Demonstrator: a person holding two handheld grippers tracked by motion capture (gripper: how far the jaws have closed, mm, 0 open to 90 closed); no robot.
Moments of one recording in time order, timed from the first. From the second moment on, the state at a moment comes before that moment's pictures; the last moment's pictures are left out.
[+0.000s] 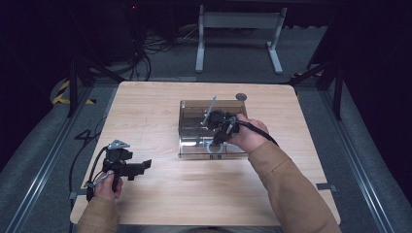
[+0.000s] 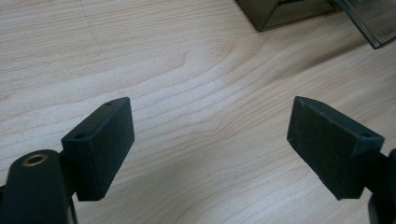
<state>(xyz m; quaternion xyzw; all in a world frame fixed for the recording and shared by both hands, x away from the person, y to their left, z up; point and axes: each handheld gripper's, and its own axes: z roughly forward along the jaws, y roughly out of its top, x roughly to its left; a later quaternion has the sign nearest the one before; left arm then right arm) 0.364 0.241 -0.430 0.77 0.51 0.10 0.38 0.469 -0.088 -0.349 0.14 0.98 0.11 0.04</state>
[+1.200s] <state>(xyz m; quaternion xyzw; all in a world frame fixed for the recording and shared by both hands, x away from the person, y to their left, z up) 0.362 0.242 -0.430 0.77 0.51 0.10 0.38 0.444 -0.117 -0.318 0.13 0.96 0.22 0.06</state>
